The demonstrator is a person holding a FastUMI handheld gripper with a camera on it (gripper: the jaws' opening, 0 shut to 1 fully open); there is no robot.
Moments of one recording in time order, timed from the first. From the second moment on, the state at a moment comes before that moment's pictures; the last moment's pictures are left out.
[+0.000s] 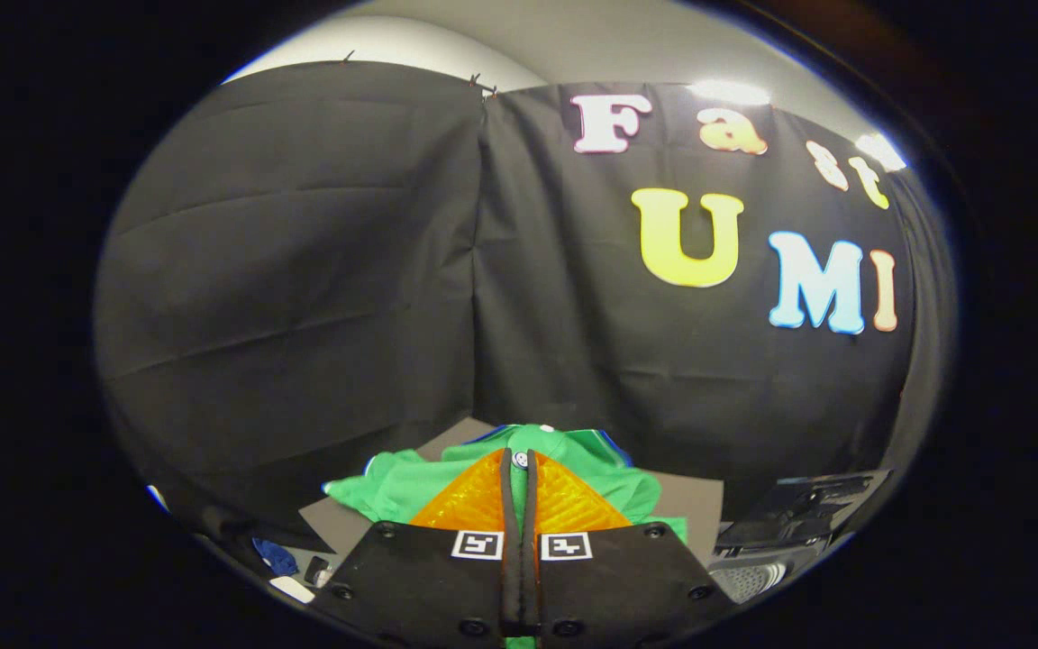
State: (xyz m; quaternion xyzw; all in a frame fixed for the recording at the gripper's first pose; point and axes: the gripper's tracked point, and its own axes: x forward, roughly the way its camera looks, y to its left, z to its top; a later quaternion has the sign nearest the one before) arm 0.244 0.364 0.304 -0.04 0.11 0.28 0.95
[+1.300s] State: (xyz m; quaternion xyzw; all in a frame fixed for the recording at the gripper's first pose) arm 0.265 0.129 0.389 -0.03 0.06 0.15 0.99
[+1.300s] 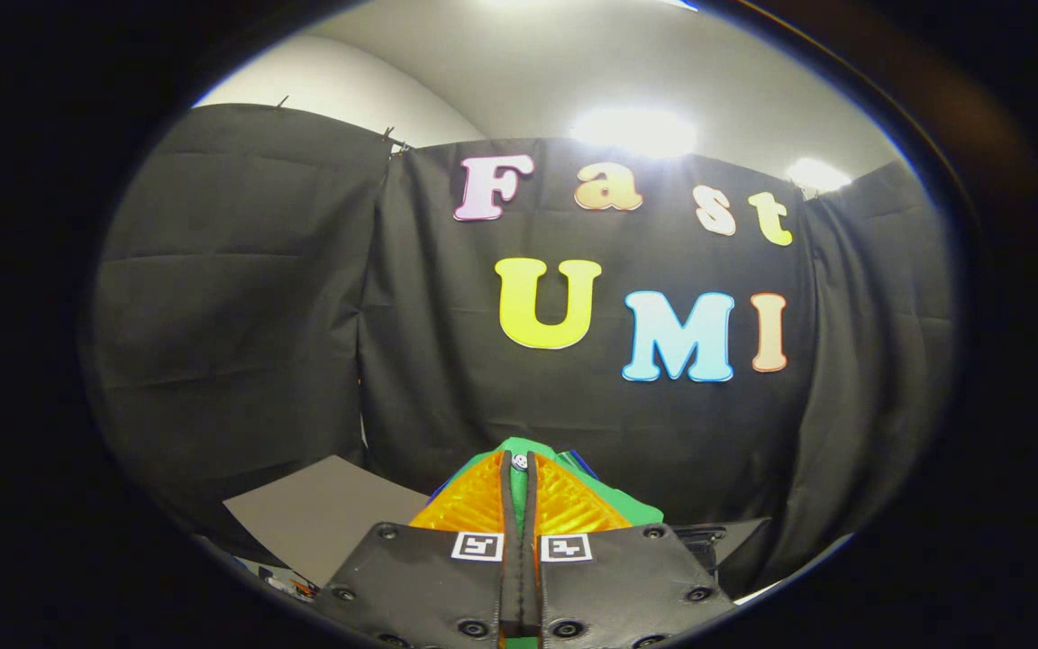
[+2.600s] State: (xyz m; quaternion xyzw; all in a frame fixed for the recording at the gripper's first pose) arm 0.288 -0.040 0.208 0.02 0.12 0.07 0.99
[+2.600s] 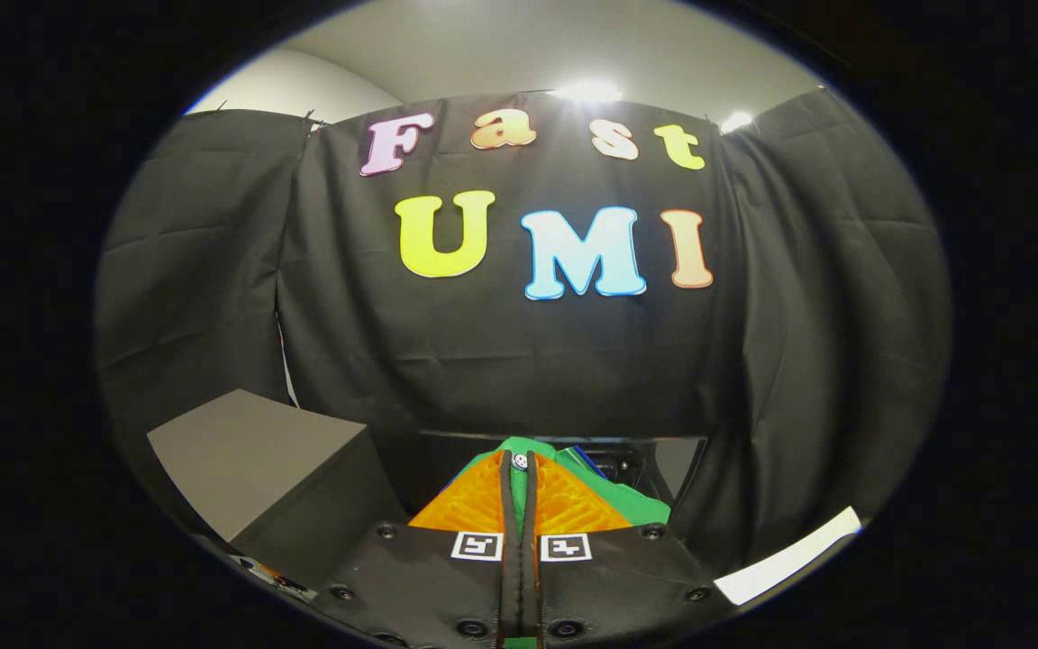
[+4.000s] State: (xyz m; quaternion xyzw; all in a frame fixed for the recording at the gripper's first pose) arm 0.320 -0.054 -0.060 0.04 0.22 0.05 0.97
